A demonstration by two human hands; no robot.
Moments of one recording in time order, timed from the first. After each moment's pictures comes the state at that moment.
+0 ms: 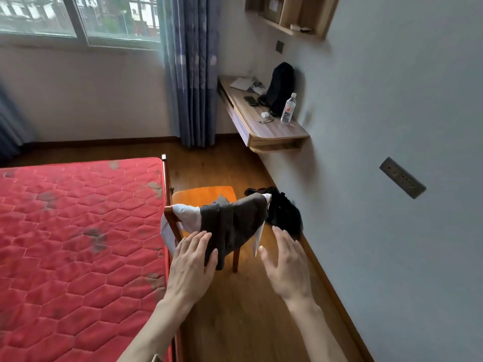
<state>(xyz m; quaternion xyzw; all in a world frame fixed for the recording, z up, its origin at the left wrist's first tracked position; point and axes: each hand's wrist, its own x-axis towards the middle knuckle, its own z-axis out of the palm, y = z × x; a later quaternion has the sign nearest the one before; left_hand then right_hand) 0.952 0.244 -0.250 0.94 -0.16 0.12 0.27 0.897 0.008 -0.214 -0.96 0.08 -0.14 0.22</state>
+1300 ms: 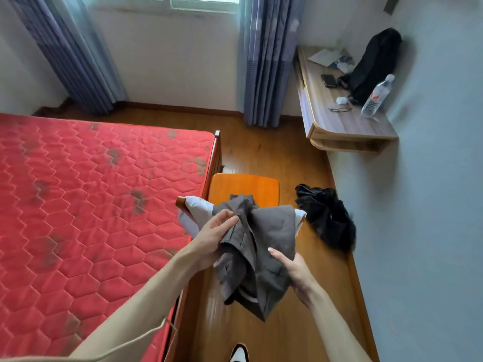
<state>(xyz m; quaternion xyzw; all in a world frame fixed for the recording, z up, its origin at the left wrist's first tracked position) 1.080 0.156 -0.244 0.55 0.11 -0.17 0.81 1.070 -0.091 -0.307 -0.65 0.14 0.26 0.70</state>
